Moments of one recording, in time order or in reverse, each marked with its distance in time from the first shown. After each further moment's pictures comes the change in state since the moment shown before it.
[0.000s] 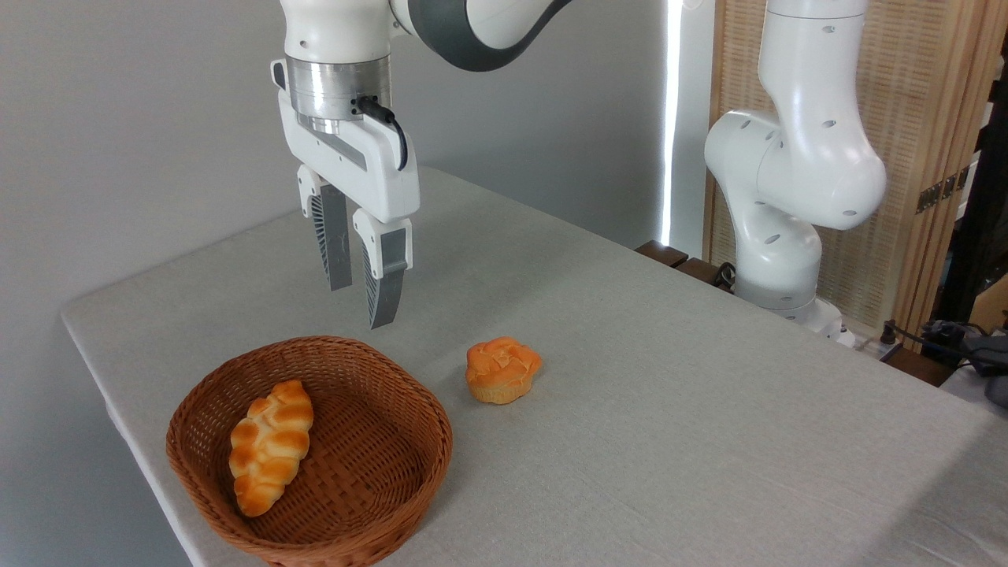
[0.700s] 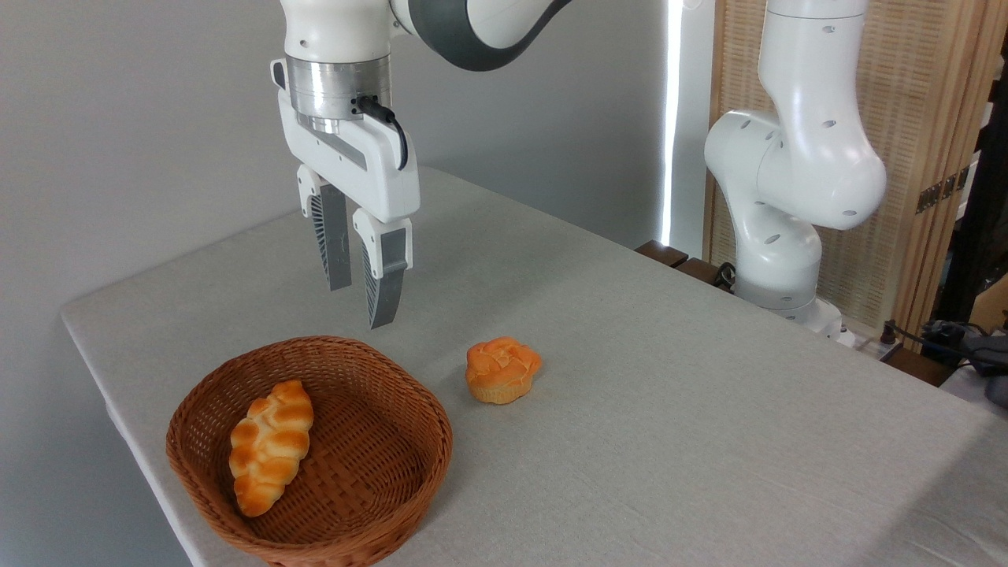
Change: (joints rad) arm 0.001 0.000 0.003 0.004 0.000 0.000 0.000
